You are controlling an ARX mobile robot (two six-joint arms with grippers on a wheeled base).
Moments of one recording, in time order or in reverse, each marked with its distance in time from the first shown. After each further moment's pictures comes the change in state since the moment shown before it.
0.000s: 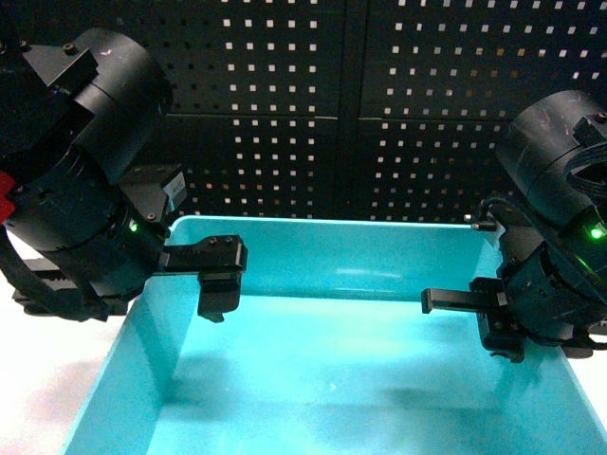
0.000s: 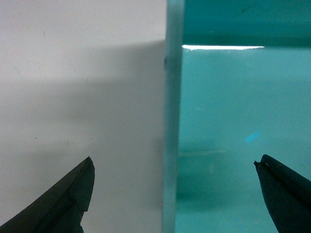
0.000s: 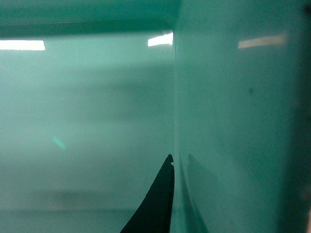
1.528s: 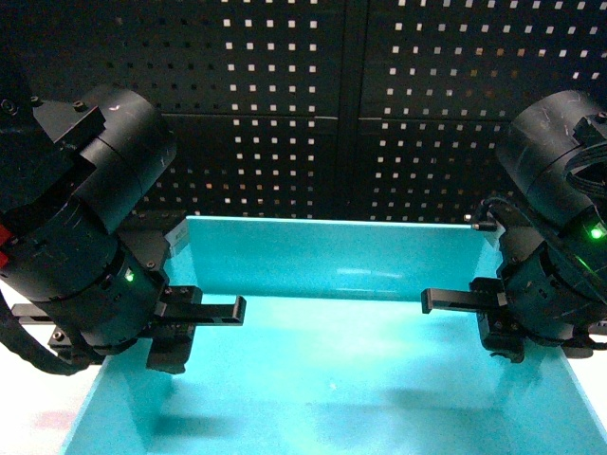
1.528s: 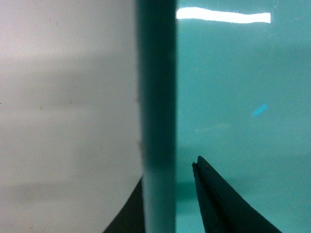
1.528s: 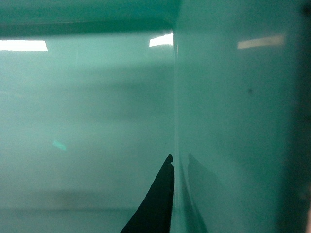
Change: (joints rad) left arm -0.017 0.019 -0.062 -0.015 0.035 0.019; right arm 0.000 0.000 0.000 0.000 0.000 0.000
